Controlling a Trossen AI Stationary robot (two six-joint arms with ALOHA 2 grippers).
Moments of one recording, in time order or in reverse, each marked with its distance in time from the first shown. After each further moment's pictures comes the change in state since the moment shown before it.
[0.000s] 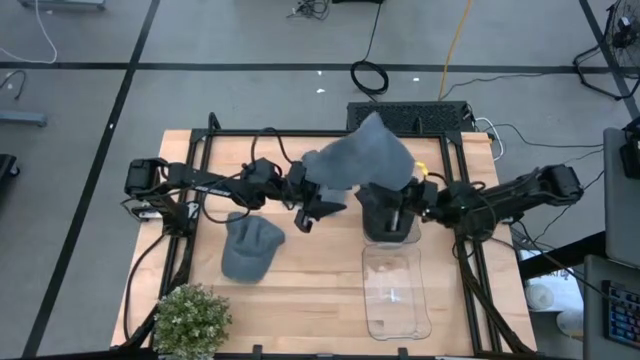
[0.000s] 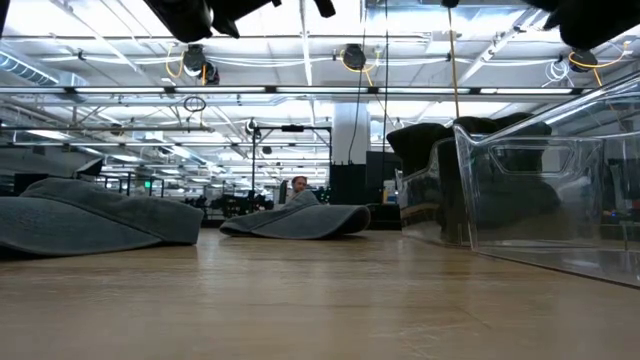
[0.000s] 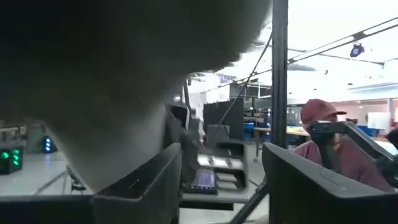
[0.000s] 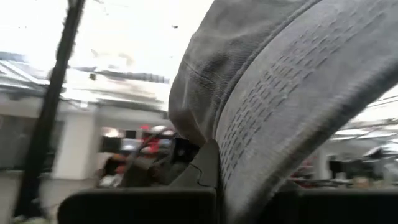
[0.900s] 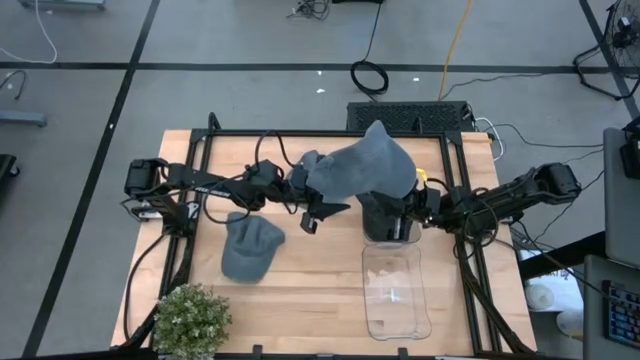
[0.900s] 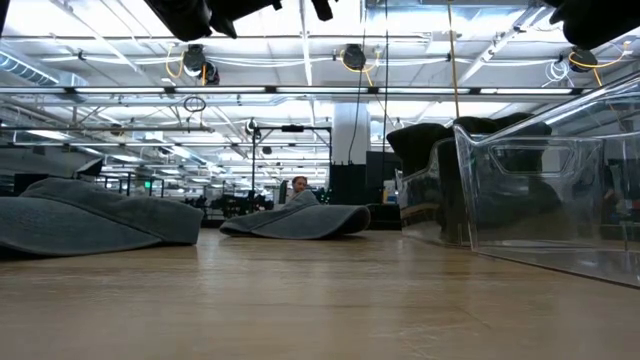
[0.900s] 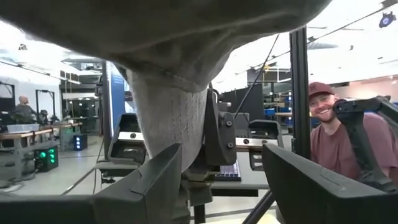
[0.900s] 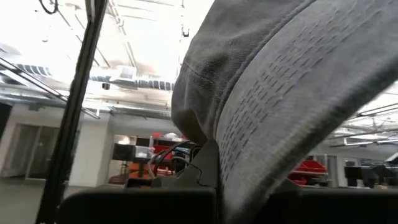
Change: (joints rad) left arm -0.007 0.000 0.002 -0.054 -0.074 0.119; right arm 0.080 0.027 0.001 0.049 0.011 -0.020
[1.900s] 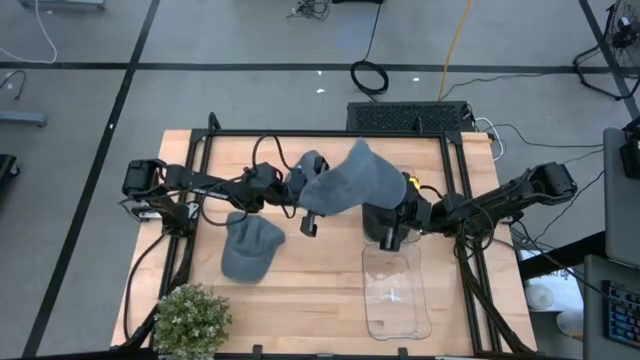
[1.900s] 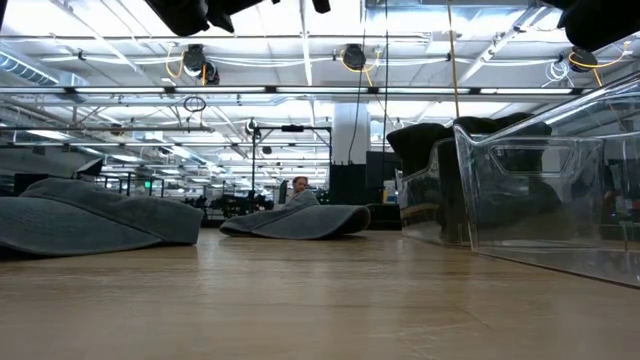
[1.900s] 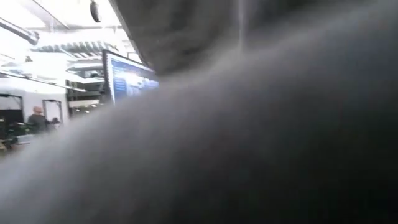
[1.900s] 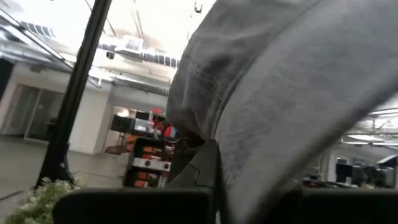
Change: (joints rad) left arm -0.042 -0.010 0.000 -0.019 -0.018 0.065; right arm 0.026 0.049 0.000 -0.044 0.053 -0.117
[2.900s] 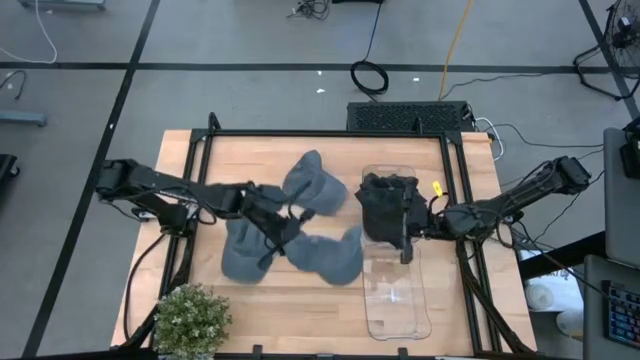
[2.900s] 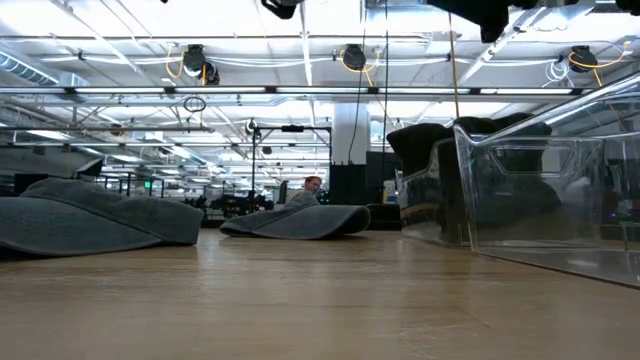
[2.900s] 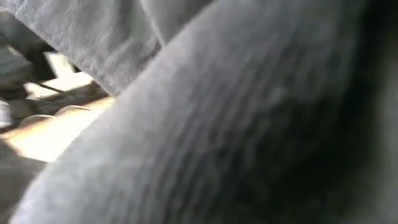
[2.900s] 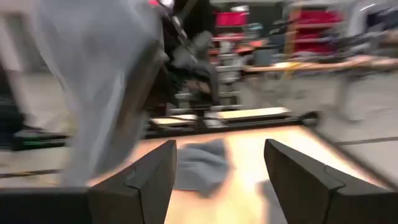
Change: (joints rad) left arm -0.128 -0.225 0.000 -0.973 0.308 0.166; right arm 0.178 -0.327 0.000 -0.879 0.250 0.432
